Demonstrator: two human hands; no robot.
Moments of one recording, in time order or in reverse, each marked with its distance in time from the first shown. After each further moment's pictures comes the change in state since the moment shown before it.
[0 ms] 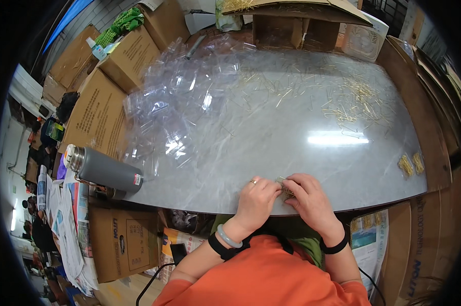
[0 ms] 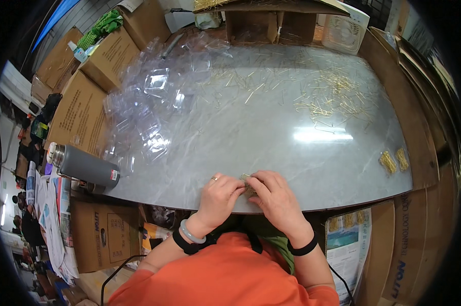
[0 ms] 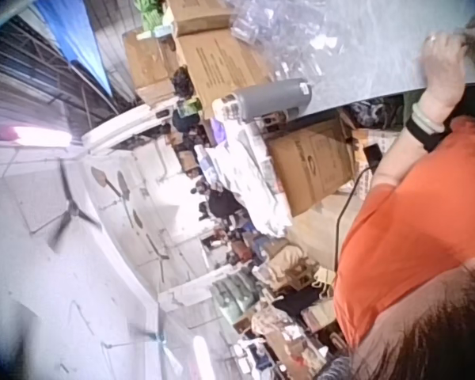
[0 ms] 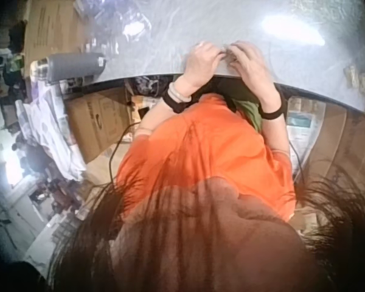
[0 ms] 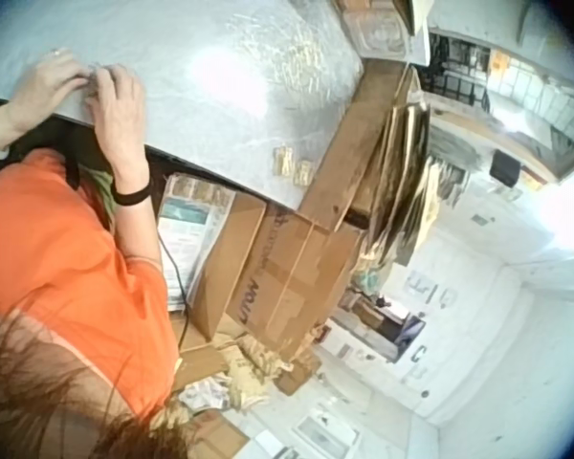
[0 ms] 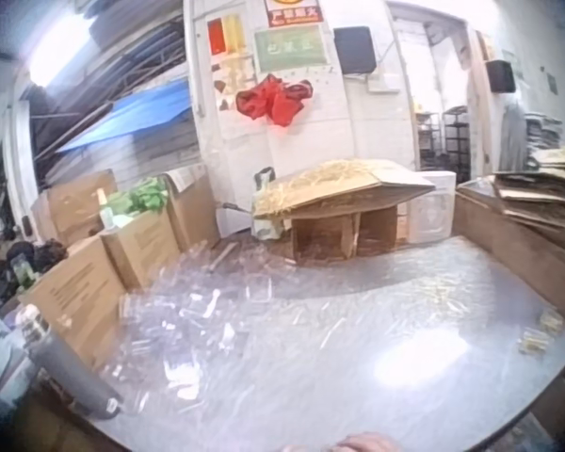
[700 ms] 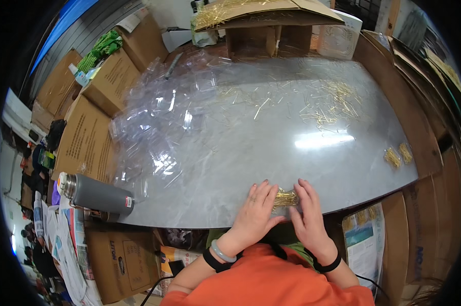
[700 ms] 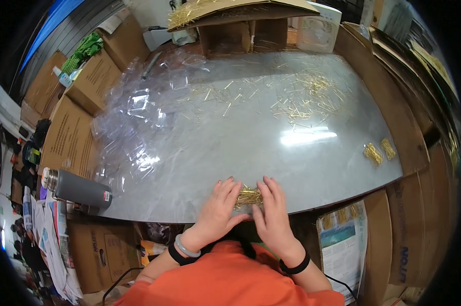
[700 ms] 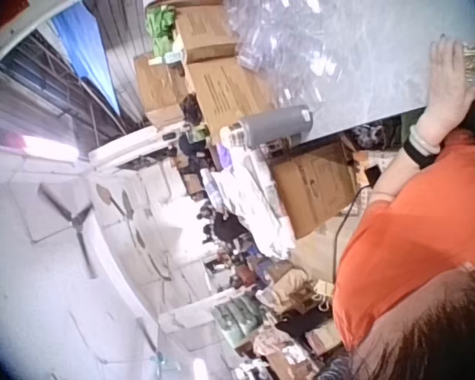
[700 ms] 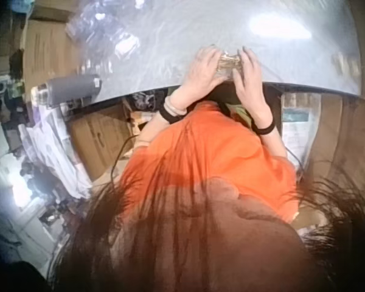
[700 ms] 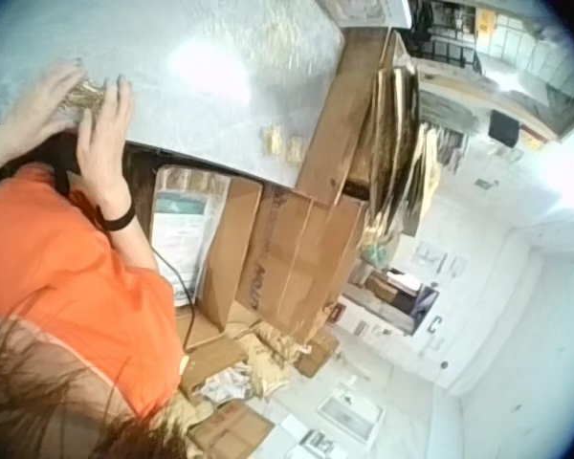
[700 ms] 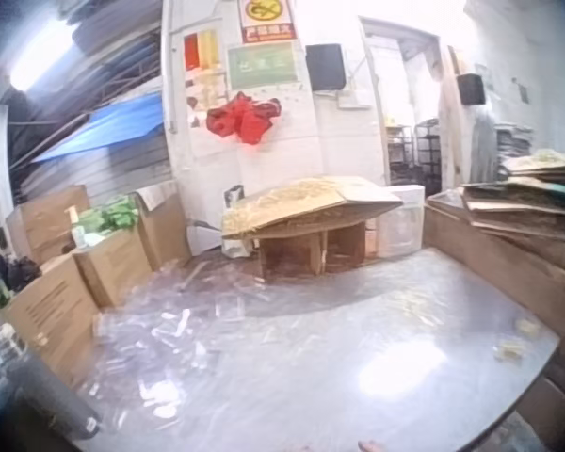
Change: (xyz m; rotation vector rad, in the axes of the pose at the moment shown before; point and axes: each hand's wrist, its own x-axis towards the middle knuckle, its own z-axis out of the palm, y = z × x) left_hand 0.000 0.011 0.006 -0.028 -0.318 0.129; right_hand -0.036 -0.019 0.003 0.113 0.273 0.311
